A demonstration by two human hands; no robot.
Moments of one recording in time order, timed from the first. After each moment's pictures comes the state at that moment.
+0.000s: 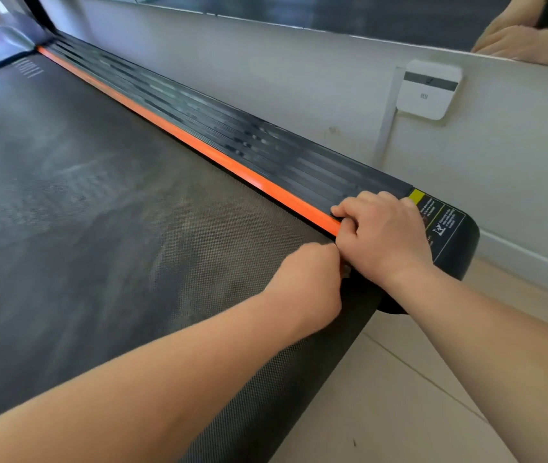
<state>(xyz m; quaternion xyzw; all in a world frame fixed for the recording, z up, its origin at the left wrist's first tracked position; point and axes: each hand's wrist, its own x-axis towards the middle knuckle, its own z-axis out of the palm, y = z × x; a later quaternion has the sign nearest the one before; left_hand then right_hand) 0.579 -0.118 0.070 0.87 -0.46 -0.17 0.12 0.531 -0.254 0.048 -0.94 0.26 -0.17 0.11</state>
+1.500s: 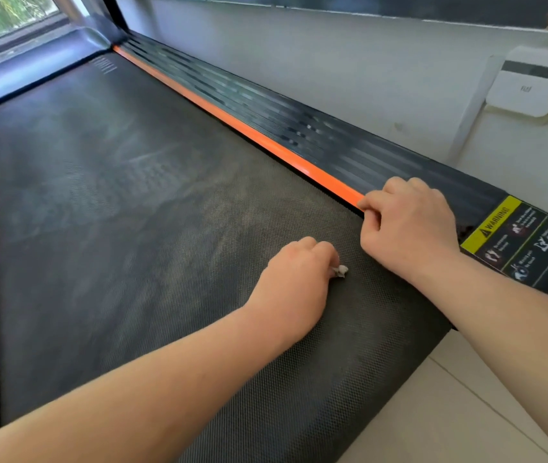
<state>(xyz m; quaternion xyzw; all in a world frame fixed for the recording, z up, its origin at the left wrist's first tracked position) 0.626 -0.041 0.048 0.87 -0.45 -0.02 0.20 0.584 -0.226 0.040 -0.95 0.20 -0.23 0.10</state>
